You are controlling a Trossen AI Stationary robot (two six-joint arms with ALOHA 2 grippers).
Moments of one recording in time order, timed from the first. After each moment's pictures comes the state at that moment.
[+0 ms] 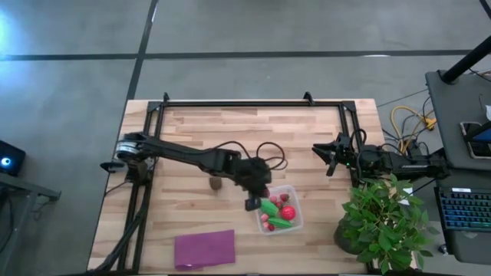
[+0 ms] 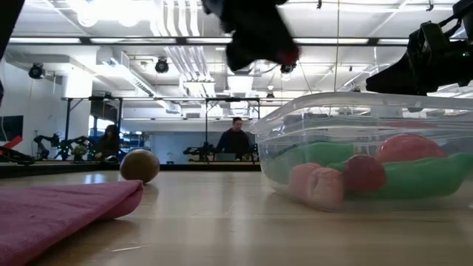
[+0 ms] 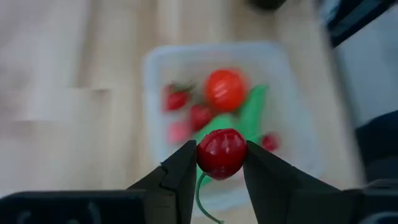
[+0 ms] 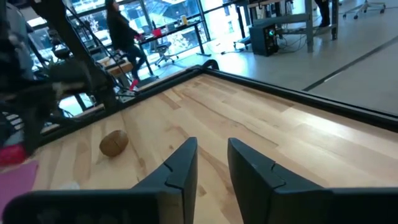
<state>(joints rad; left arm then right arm) -0.13 1.84 1.56 -0.52 0.10 -0.23 0.02 0.05 0.07 -0.14 0.41 0.34</state>
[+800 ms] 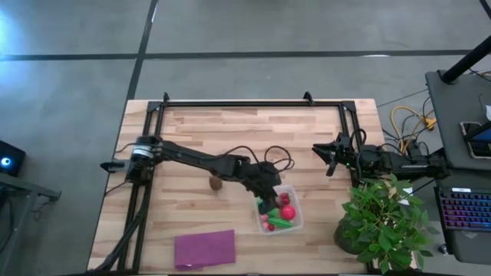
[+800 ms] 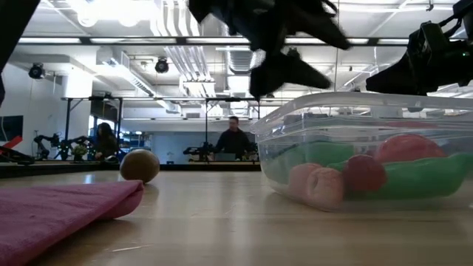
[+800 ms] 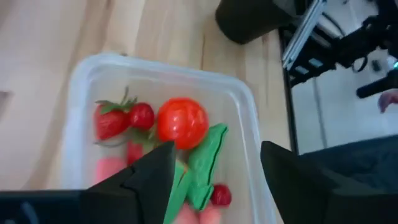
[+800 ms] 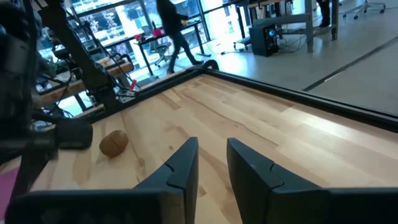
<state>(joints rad) -0.13 1.99 1.58 -0.25 0.27 -0.52 0.02 0.05 0.07 -0.14 0.41 0.34</state>
